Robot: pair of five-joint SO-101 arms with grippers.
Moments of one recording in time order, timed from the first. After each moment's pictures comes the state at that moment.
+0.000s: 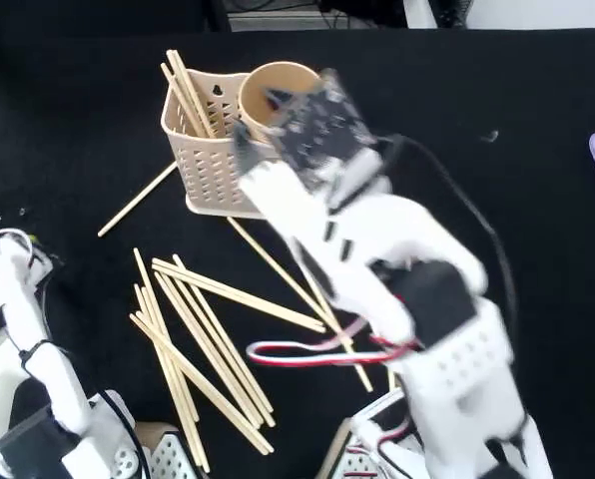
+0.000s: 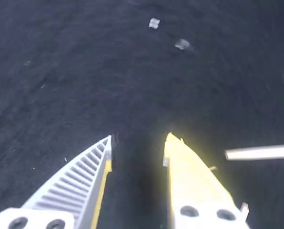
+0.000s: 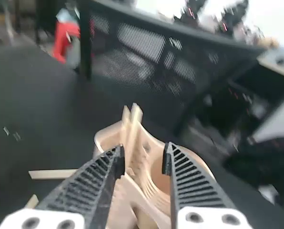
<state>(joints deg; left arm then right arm) -43.3 -24.3 50.5 36.0 9.8 -28.7 -42.9 11.5 57.0 16.0</state>
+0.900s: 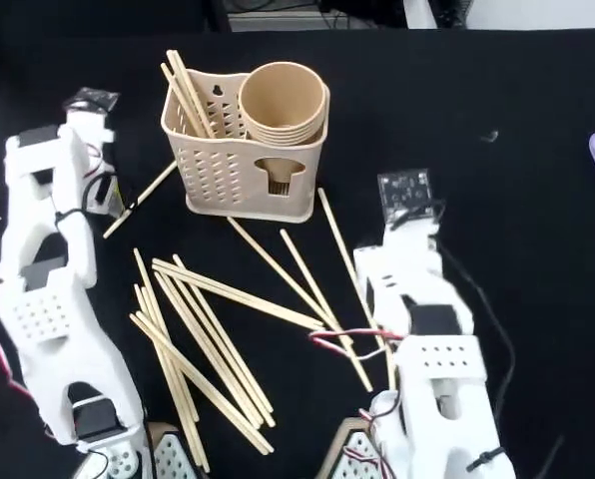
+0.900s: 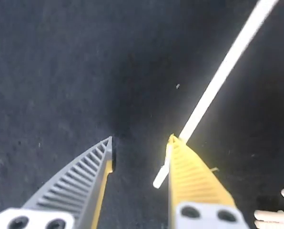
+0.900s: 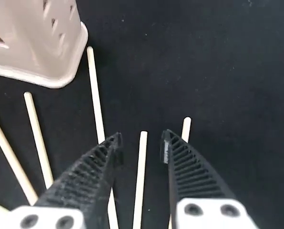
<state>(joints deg) -22.6 32.7 -18.6 70.2 -31.3 -0.9 -54.5 77.1 31.8 9.3</state>
